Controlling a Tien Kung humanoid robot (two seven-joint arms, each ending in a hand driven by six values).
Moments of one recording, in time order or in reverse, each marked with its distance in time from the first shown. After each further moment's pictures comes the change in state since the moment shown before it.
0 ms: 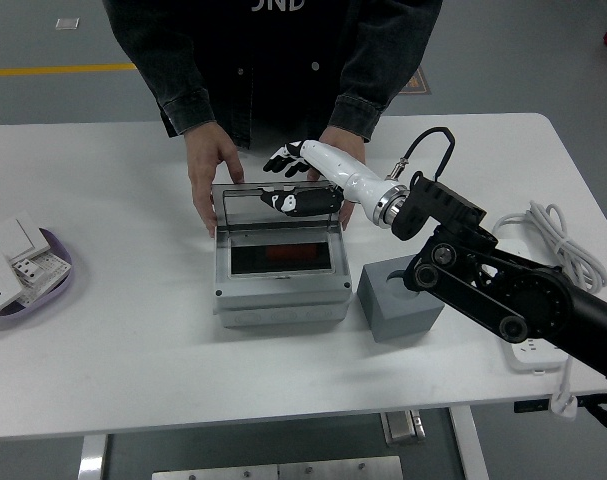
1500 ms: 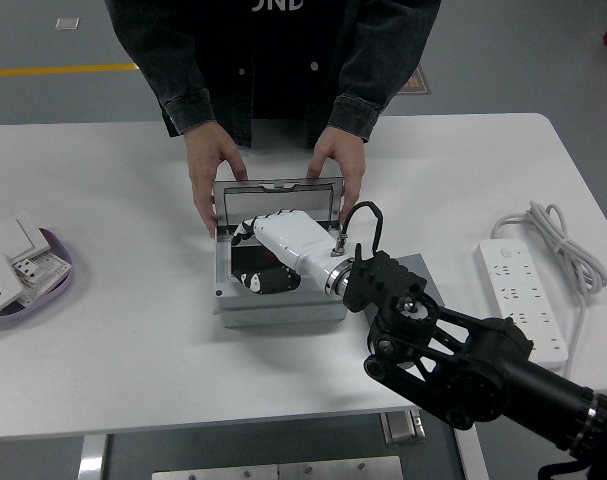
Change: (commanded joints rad) left arm 0.001 0.004 0.015 0.000 -0.029 0.005 -0.009; right arm -0.194 0.185 -0.008 -0.001 -0.505 0.004 -0.045
